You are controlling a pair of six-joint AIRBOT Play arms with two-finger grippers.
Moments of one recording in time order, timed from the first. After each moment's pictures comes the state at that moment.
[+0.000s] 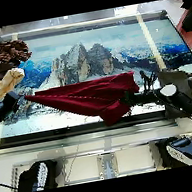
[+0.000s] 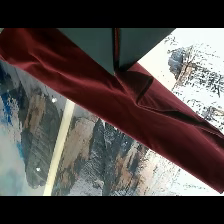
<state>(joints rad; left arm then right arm) 0.35 -0.60 0.76 0.98 -0.99 -1.65 0.15 -0.92 0.57 -0.68 0.90 1.44</state>
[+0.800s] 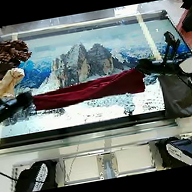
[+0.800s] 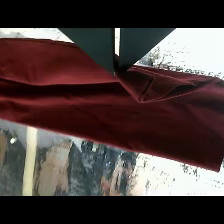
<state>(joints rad) 0.17 -0.74 0.76 1.15 -0.93 -1.53 -0.02 -1.00 0.97 -0.99 0.84 1.54</state>
